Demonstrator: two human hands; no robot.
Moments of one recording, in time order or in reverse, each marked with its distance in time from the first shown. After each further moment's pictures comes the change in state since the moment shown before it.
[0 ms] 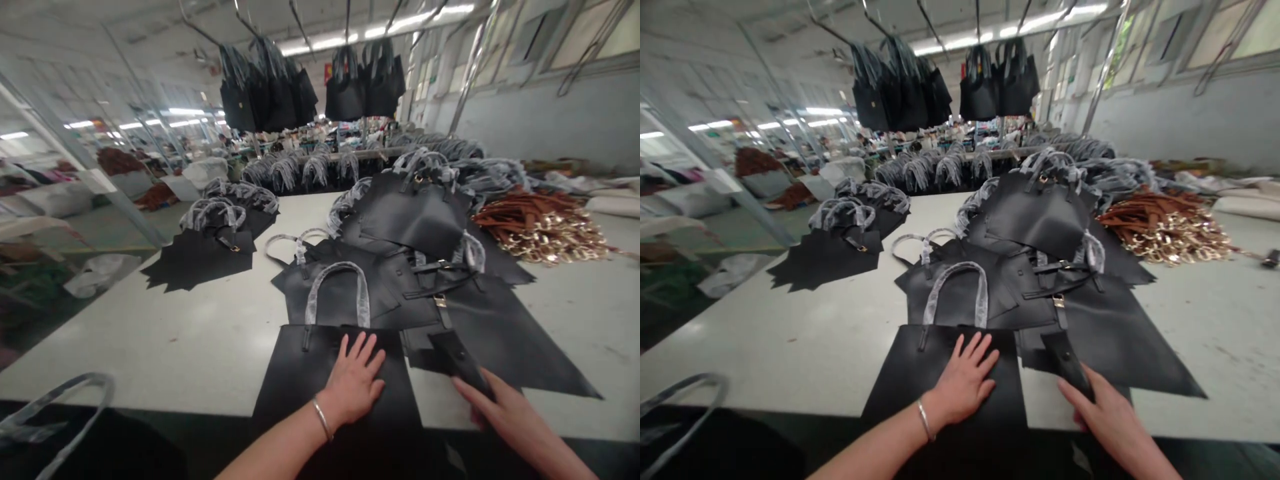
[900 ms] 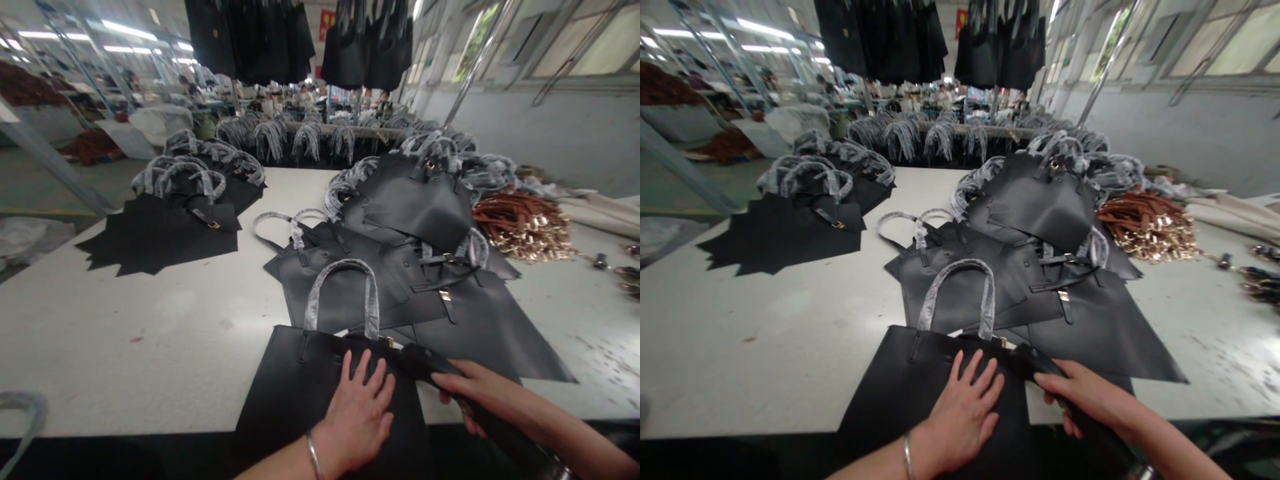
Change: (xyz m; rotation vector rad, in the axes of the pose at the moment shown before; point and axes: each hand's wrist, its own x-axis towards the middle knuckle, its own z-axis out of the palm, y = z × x) left_hand -0.048 -0.011 -0.006 -0.151 0.011 0.116; right_hand 0.008 -0.077 0.023 0.269 -0.492 0.264
